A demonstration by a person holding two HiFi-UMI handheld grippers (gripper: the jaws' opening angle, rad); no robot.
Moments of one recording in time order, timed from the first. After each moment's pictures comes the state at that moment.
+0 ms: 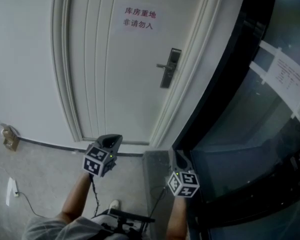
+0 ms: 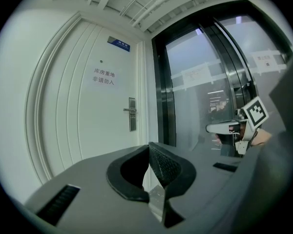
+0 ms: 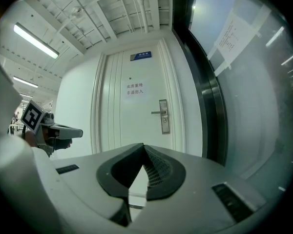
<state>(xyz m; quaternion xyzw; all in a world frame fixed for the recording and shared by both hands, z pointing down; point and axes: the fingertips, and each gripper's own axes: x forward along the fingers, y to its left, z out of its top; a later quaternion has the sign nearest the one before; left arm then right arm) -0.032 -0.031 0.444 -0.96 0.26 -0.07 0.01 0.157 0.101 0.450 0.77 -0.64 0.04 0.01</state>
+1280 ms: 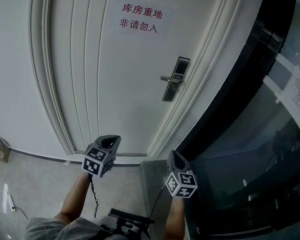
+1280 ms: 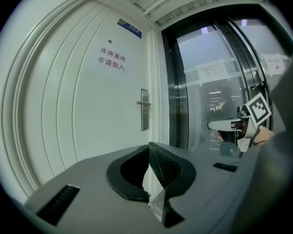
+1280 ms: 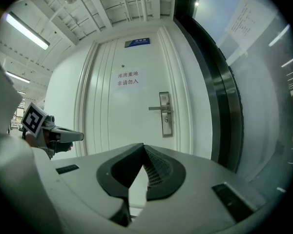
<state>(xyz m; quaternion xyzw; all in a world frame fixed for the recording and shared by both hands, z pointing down) 0.020 -0.216 0.451 -0.97 0.25 -0.08 -0.01 0.201 -0.075 0.441 0.78 -0.63 0.05 0.02</state>
